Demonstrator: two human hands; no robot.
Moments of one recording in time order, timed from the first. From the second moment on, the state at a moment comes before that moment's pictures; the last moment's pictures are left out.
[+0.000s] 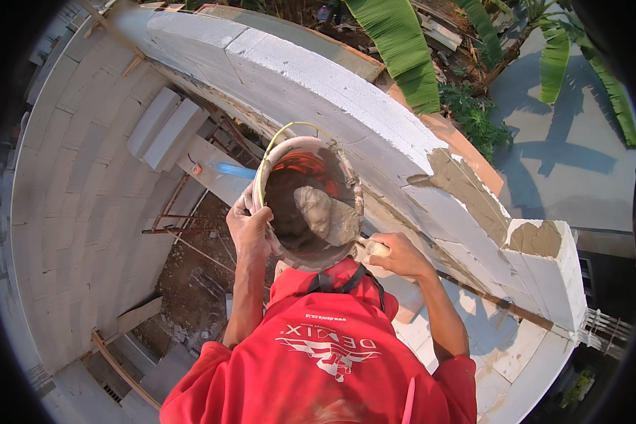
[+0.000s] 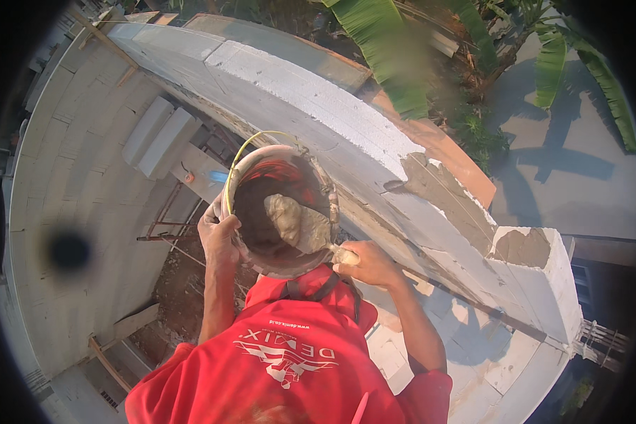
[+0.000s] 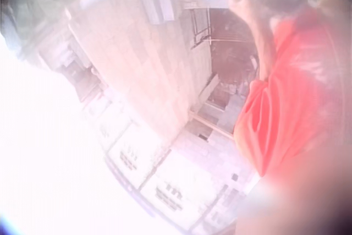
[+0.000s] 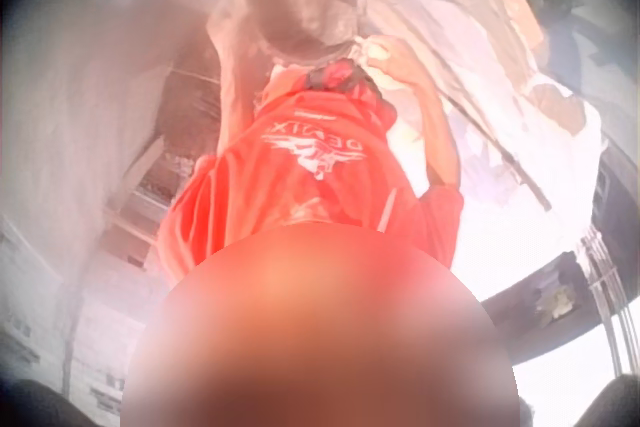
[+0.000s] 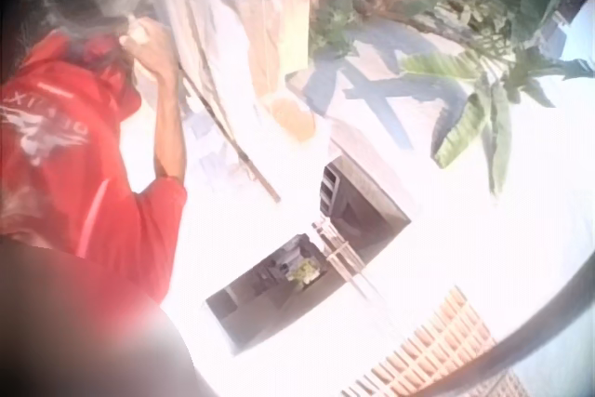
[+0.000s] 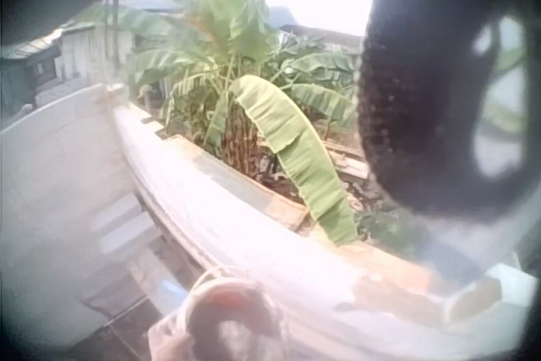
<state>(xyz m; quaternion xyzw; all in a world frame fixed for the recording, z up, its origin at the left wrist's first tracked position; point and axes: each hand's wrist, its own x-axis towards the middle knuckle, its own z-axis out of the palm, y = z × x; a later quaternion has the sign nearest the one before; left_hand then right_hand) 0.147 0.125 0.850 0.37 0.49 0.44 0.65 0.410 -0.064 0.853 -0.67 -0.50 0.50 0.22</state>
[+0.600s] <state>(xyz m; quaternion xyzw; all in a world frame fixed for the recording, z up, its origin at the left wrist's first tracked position) 0.099 0.163 0.830 0.36 0.51 0.47 0.62 0.445 0.000 0.918 -0.88 -0.46 0.00 0.06</state>
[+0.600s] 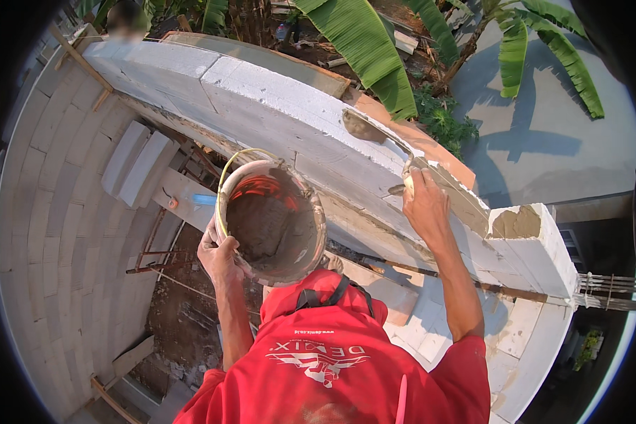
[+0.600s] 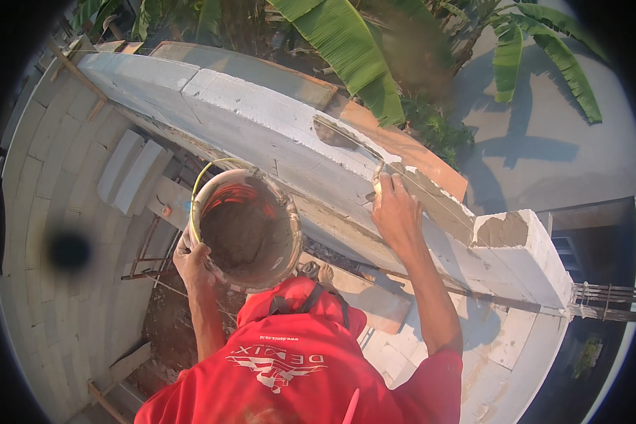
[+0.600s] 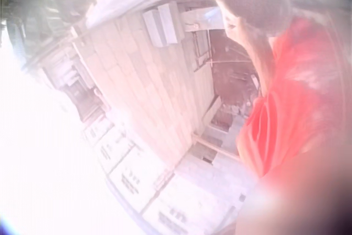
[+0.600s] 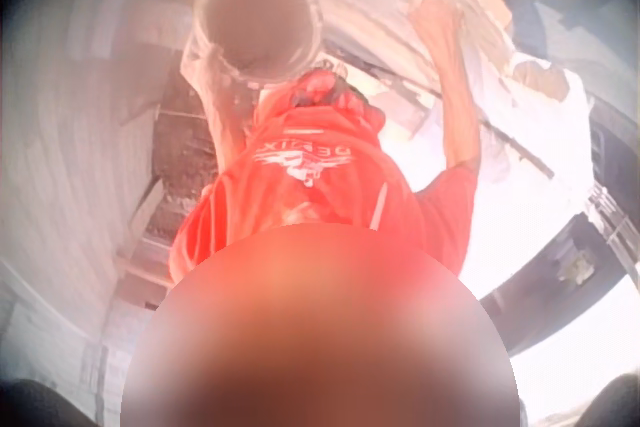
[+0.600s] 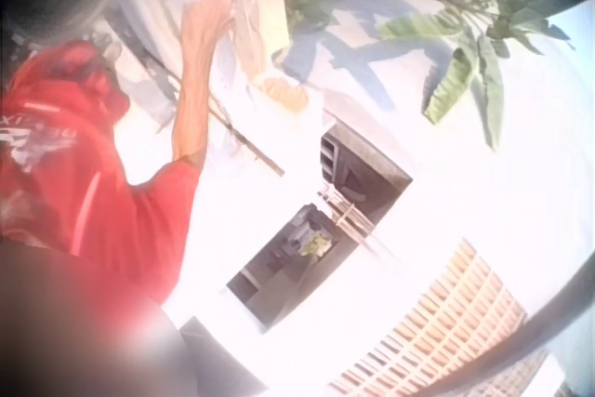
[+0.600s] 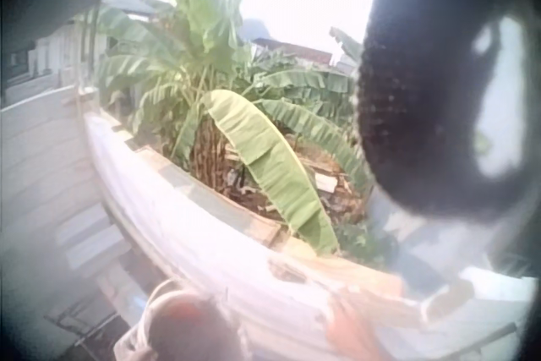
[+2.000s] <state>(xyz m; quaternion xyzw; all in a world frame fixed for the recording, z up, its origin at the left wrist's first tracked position) -0.049 0.423 0.730 0.39 0.58 0.42 0.57 0.259 -0.046 0.827 -0.69 0.09 0.36 0.62</state>
